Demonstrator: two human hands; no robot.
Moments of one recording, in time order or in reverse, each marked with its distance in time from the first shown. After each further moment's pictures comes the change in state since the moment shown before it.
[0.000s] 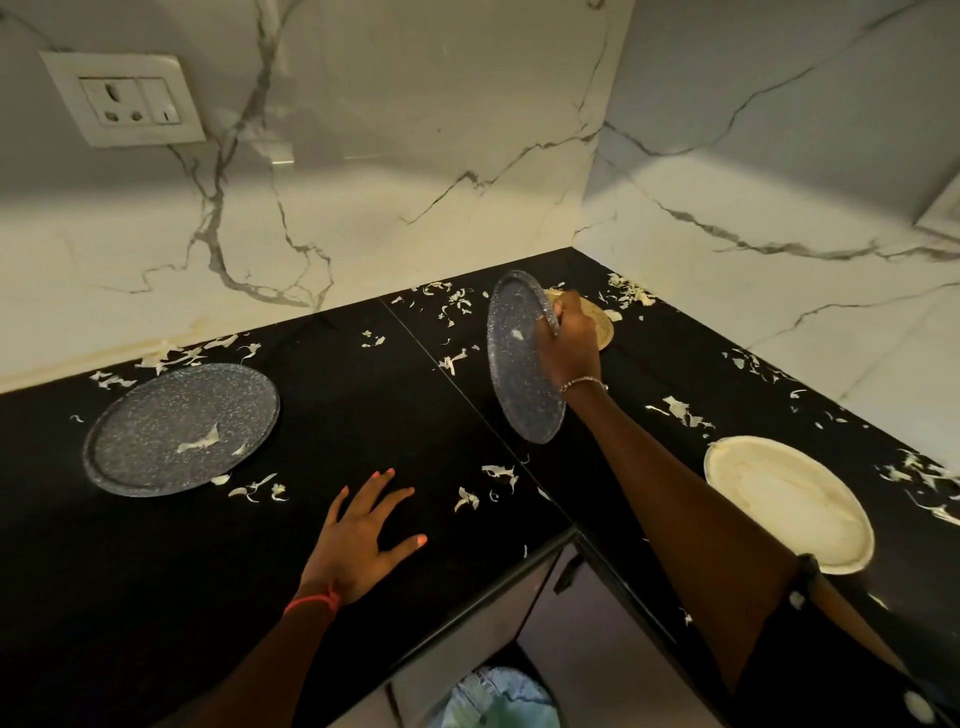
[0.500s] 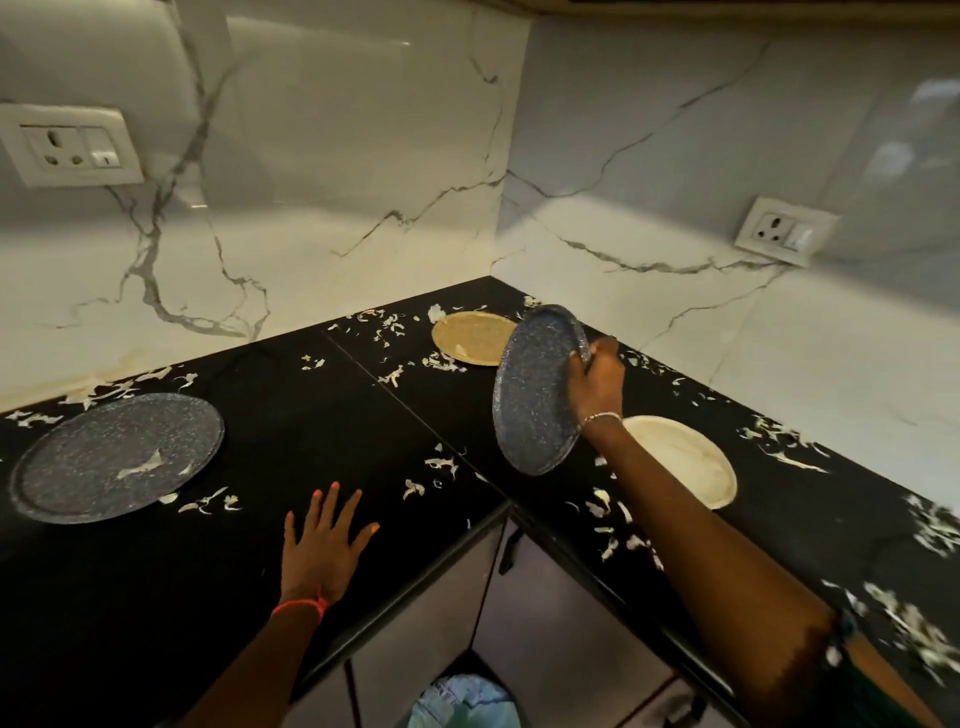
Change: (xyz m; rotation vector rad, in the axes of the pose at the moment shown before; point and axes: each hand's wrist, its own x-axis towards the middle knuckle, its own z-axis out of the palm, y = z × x) left_hand -0.023 0.029 0.009 0.123 -0.023 -0.150; right_hand -0.086 0.002 -0.116 0.050 0.225 0.279
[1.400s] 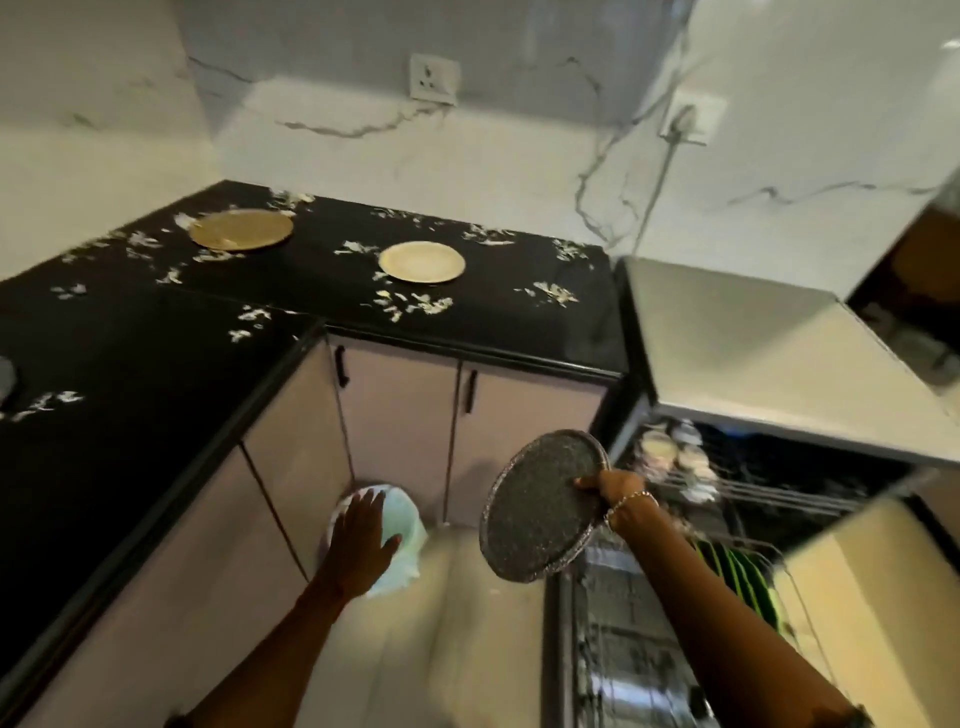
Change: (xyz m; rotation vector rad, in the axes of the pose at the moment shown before) left_hand -0.303 0.024 0.114 -0.023 -0.362 0.764; right_hand -0.502 0.066 -0.252 0.241 0.375 1.177
